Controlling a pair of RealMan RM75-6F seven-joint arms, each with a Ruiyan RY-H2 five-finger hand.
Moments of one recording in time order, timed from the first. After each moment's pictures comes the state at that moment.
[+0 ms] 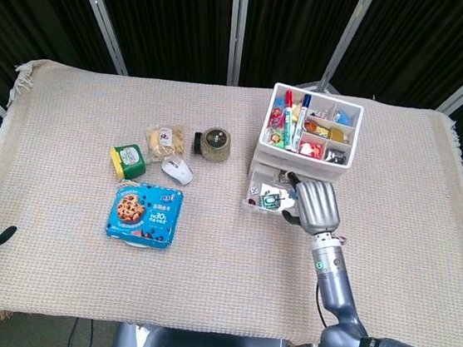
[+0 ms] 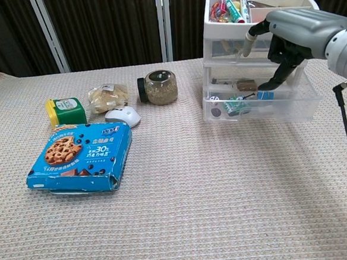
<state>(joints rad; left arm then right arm) -0.06 -1.18 -0.09 -1.60 1.60 1.68 0.04 0.65 -1.57 0.33 -1.60 -1.09 1.18 -0.57</state>
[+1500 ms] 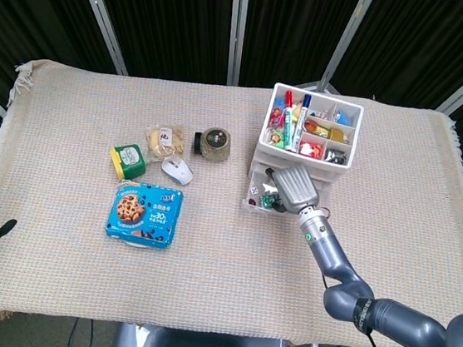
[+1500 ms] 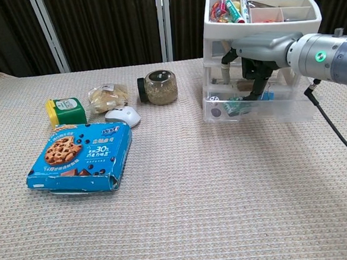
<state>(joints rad) -0.09 -1.18 -0.11 -1.59 1.52 1.60 0.05 0.87 -1.53 0.28 -1.35 -1.05 0.82 -0.43</state>
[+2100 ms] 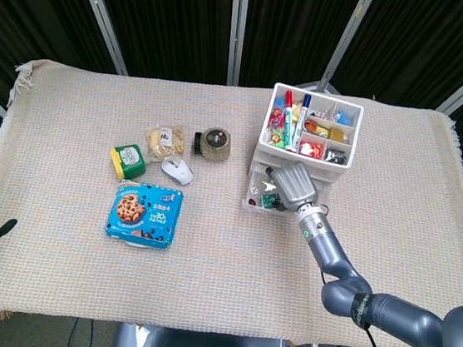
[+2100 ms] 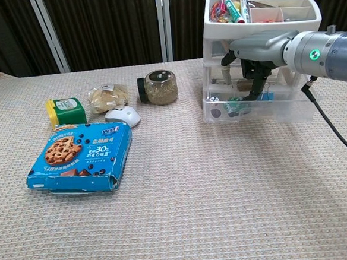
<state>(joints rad) -0.09 -1.18 -0.11 -1.60 1.52 1.60 0.04 0.92 -1.52 0.24 -1.35 -0.97 0.84 -0.52</state>
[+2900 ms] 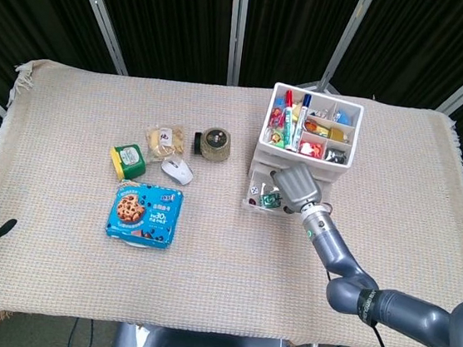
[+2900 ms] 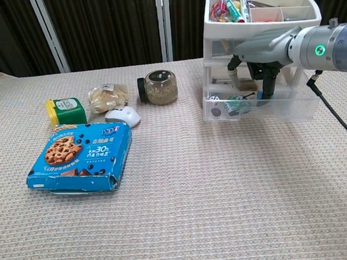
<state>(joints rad) -0.09 -1.17 -0.11 -1.60 1.53 1.61 0.03 0.98 -1.44 0.18 -1.40 -0.86 0.79 -0.64</state>
